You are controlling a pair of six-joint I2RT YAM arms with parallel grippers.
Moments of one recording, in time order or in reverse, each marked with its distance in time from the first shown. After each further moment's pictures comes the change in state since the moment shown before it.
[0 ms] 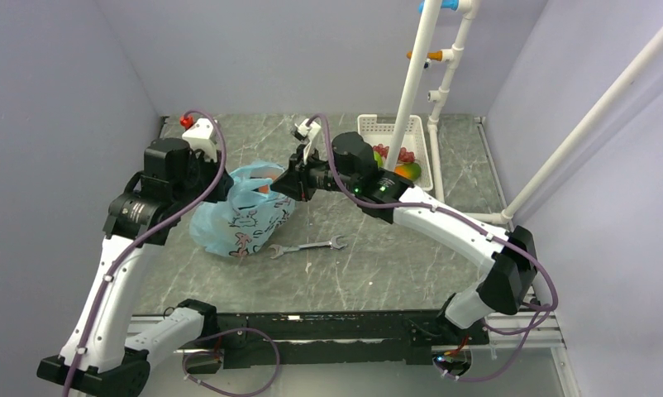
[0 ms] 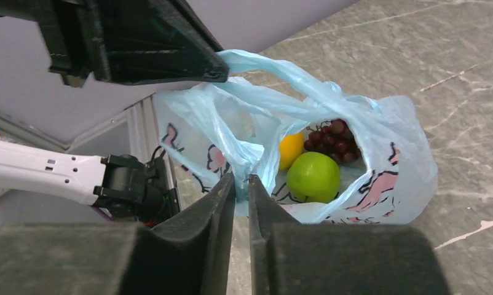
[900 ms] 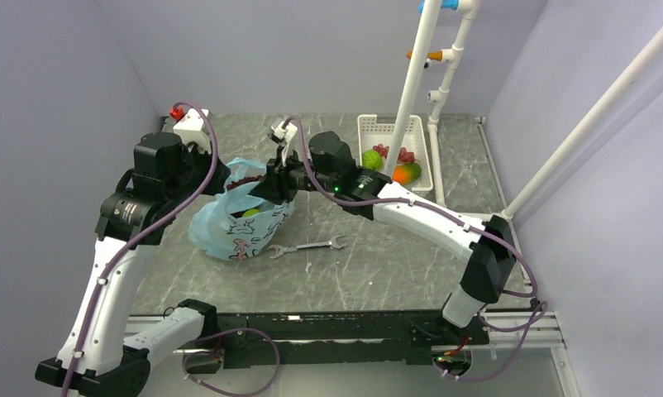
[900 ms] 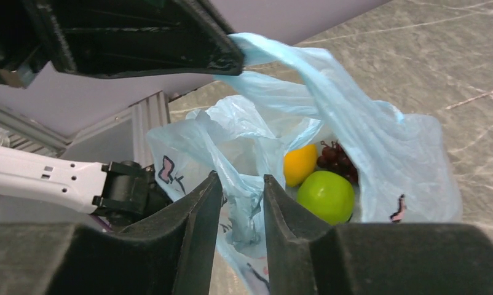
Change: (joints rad) left arm 0.001 0.017 0.069 0.018 -0.004 -0.026; right arm 0.049 0.129 0.113 0.005 -0.001 -0.019
